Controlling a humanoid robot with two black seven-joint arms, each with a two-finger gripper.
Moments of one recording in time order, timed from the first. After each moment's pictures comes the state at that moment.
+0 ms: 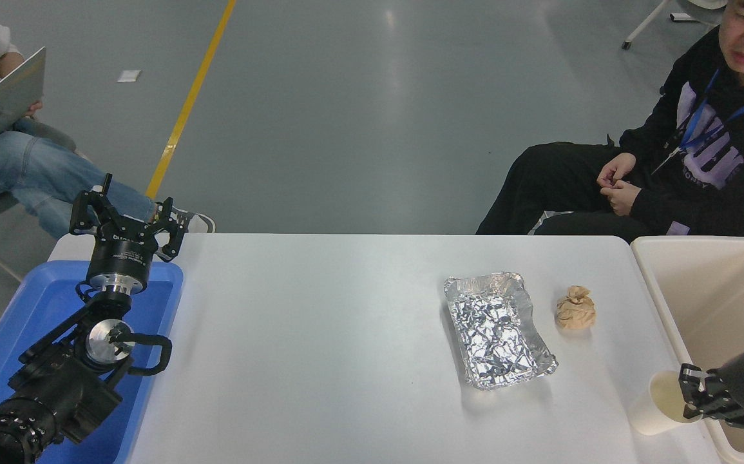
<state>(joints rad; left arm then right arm) -0.62 0.21 -0.90 -0.40 -0.07 -0.54 -0.54 1.34 -0.79 -1.06 1.12 -0.25 0.47 -0.01</state>
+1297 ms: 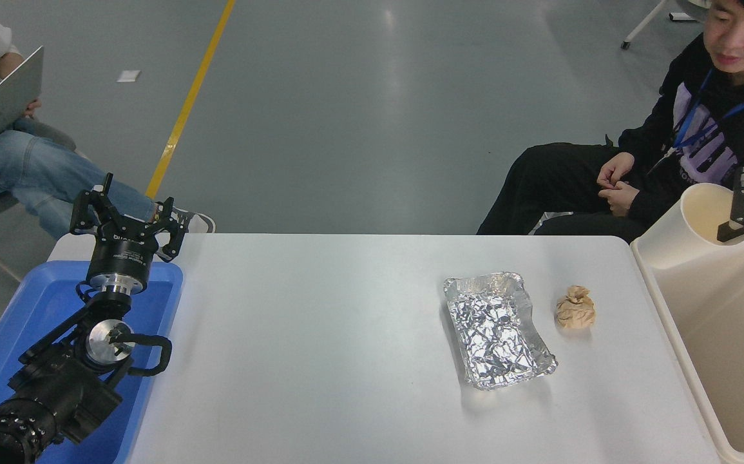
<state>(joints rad) -0.62 0.21 -0.90 -0.40 -0.07 -0.54 -0.54 2.34 -0.75 -1.50 1.33 -0.19 0.78 -0.02</state>
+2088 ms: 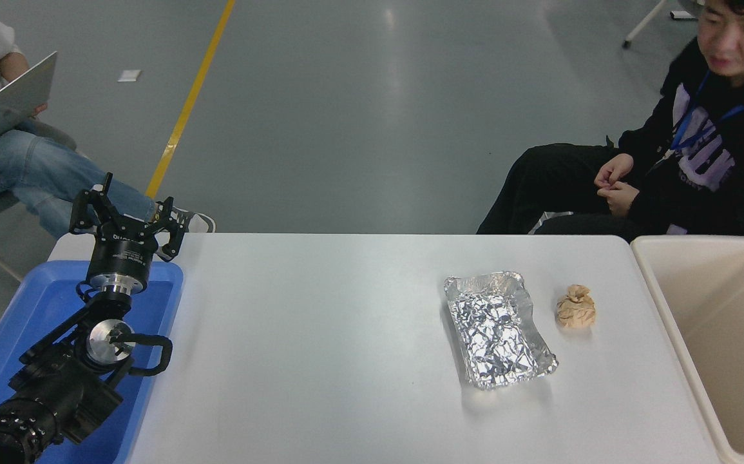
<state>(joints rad) -0.62 0.21 -0.90 -0.40 -0.07 -0.54 -0.54 1.50 -0.88 -1.26 0.97 -0.17 0.10 -0.02</state>
